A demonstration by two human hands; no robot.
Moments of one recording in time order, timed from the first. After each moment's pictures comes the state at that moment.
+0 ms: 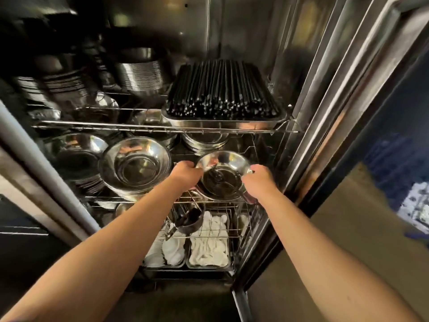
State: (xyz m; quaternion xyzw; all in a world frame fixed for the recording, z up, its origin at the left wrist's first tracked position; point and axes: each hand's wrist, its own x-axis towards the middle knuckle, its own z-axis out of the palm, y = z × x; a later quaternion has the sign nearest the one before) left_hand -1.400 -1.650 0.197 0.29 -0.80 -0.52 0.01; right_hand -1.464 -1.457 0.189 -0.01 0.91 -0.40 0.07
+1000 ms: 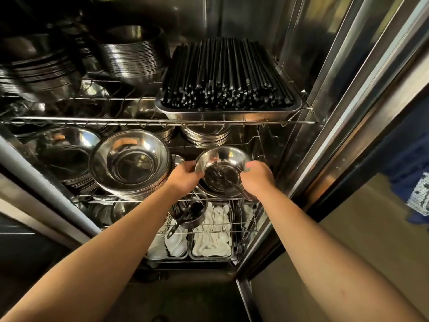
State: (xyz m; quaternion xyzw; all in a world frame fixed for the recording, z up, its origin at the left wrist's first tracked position) left_hand -1.413 -1.675 0.143 0.21 -0.84 -0.49 0.02; right_hand -1.484 -1.480 0.152 -0.02 0.96 -0.29 0.05
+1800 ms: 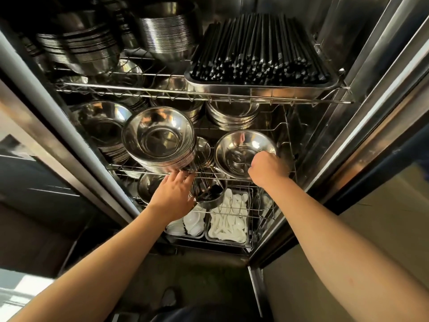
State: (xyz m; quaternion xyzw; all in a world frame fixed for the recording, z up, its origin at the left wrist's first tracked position) left_hand -1.298 -1.697 0.093 0.11 -0.99 0.00 -0.02; right_hand -1.463 -1.493 0.149 -0.18 0.98 -0.11 0.05
